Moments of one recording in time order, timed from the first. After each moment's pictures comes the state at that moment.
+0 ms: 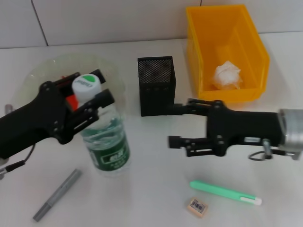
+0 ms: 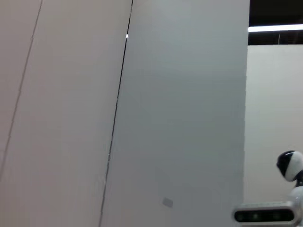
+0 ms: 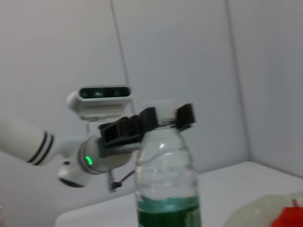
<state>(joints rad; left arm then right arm) -0.47 -2.06 0.86 0.40 1.43 1.85 -1.03 0.43 2.07 -0.99 -0.63 -1.61 -1.66 1.22</state>
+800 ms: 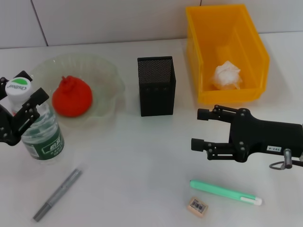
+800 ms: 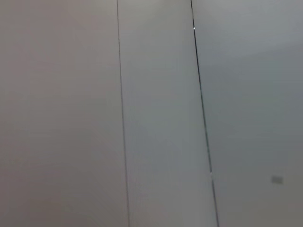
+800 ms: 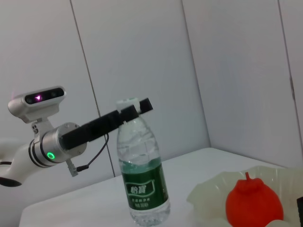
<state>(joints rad) -0.31 -2.04 0.68 0.43 1.44 1.79 -0.78 0.33 2.07 -0.91 -0.68 -1.67 -1.66 1.22</state>
